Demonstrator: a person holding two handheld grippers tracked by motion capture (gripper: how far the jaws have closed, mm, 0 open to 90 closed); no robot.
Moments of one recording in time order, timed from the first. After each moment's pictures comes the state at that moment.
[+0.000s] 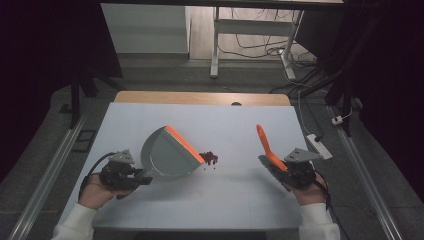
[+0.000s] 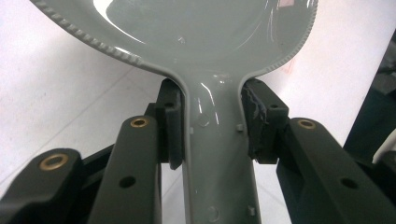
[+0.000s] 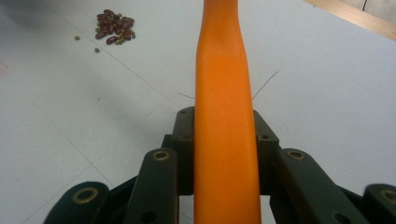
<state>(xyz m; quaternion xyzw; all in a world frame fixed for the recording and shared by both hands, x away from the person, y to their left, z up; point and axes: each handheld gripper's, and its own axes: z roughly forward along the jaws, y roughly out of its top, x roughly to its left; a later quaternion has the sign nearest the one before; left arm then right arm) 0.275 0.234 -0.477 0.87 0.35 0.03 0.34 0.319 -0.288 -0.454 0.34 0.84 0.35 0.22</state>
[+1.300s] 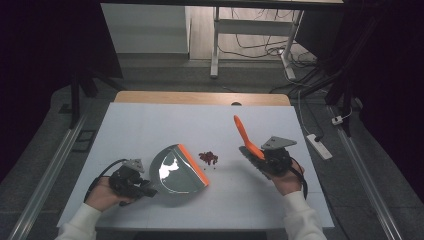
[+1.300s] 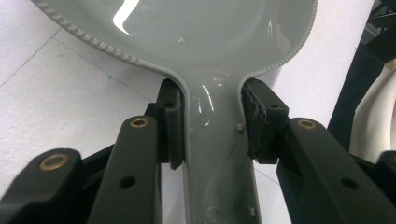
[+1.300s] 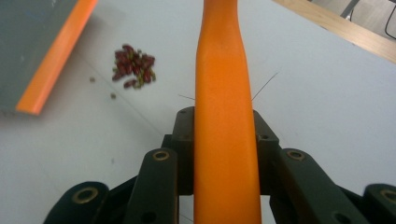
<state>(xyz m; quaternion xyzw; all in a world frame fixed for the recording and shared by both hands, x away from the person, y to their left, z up) 0.283 0.218 -0.503 0.90 0.31 -0.04 0.31 0.355 -0.227 -0.455 0.31 0.85 0.37 0.21</state>
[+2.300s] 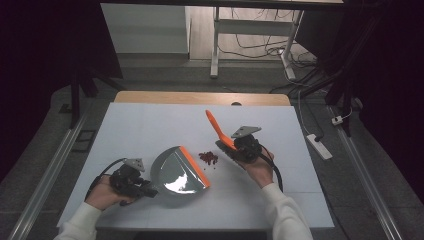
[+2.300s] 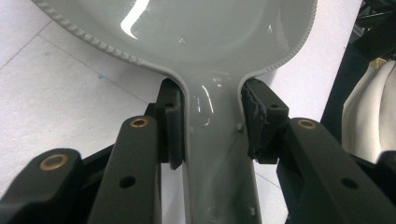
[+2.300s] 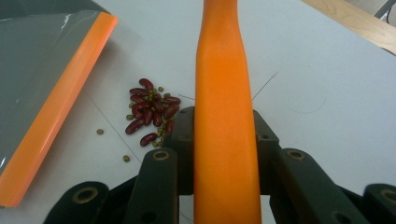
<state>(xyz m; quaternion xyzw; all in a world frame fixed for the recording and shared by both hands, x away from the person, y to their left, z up) 0.287 0.218 -0.505 0.90 0.30 -0.07 0.31 0.395 -0.155 -0.470 0.29 0.87 0.35 0.18</state>
